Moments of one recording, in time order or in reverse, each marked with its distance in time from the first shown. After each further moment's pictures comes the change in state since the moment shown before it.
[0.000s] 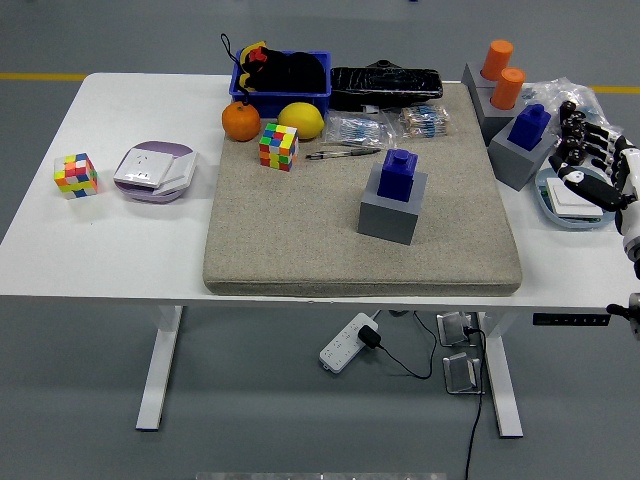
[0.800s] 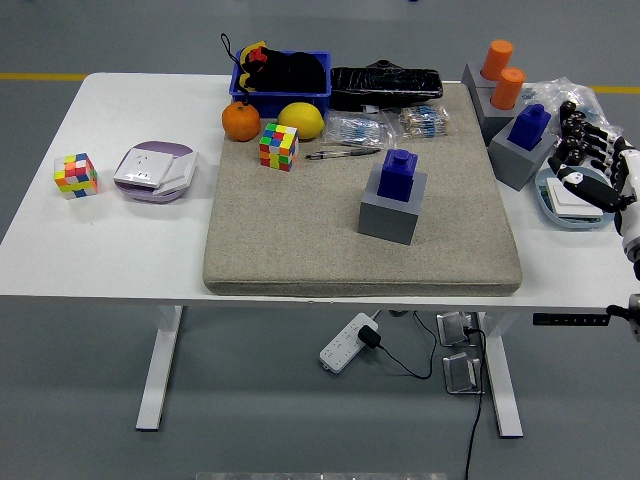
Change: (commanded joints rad) left arm 0.004 0.003 0.002 -0.001 0.002 0.000 -0.002; right arm -0.001 -0.004 -0.009 0.000 0.001 -0.001 -0.001
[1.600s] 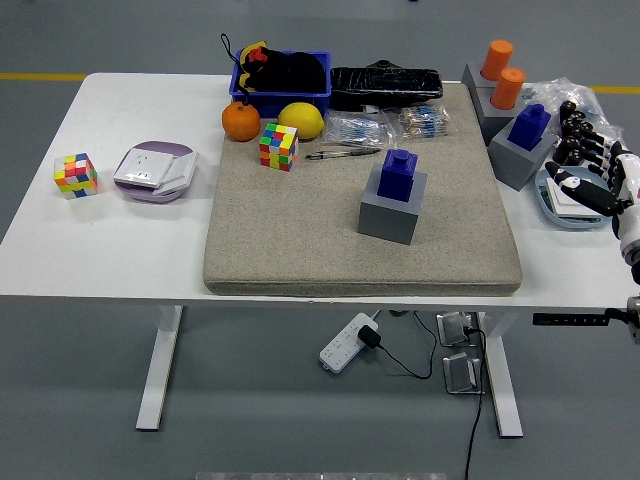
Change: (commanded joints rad) left arm 0.000 0.004 0.011 -0.002 0.000 -0.001 0.000; right arm -0.003 -0.001 -0.008 -0.004 0.001 -0.001 -0.002
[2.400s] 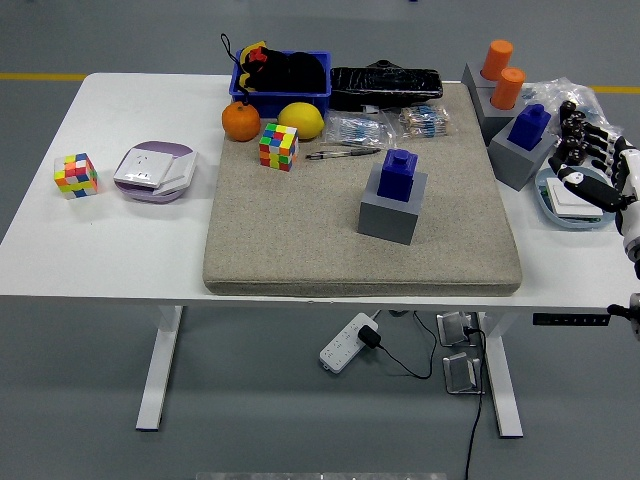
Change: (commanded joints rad) left arm 0.003 -0.007 -0.012 0.003 0.002 0.001 0.002; right arm 0.006 -0.004 0.004 0.006 -0.002 -0.001 -0.002
